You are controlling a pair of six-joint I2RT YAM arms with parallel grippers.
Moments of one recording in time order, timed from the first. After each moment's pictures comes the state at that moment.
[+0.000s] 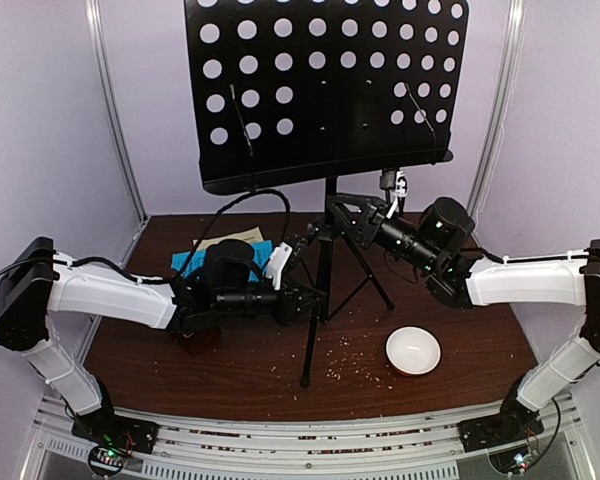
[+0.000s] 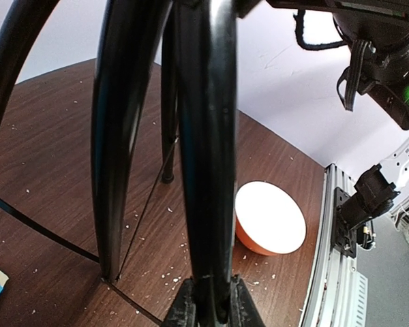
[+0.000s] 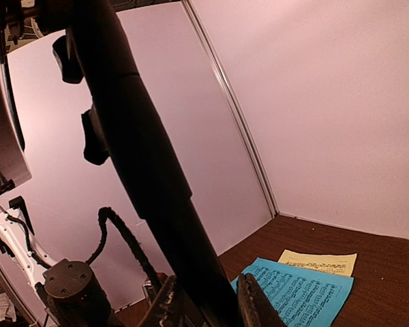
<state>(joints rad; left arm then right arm) -0.98 1.61 0.89 0.42 0.23 -0.32 0.76 1.49 0.88 0.90 -0.26 0.49</state>
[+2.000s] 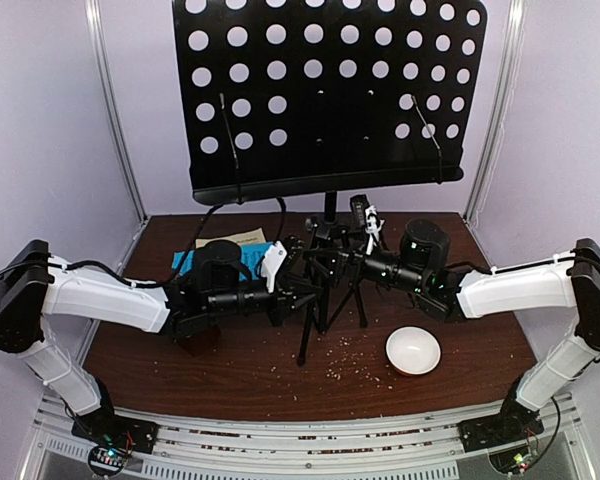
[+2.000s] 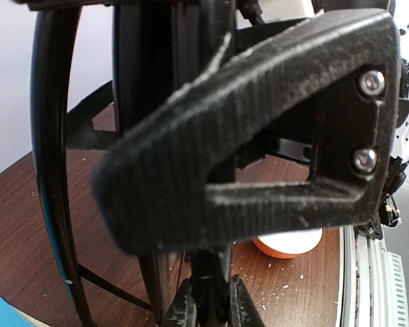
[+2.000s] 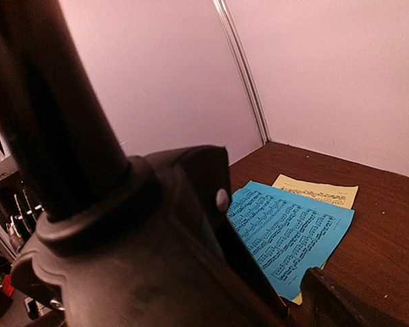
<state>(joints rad) -0.98 1.57 0.83 0.54 0.25 -0.08 0.81 1.54 0.81 0.73 -0.27 0.35</state>
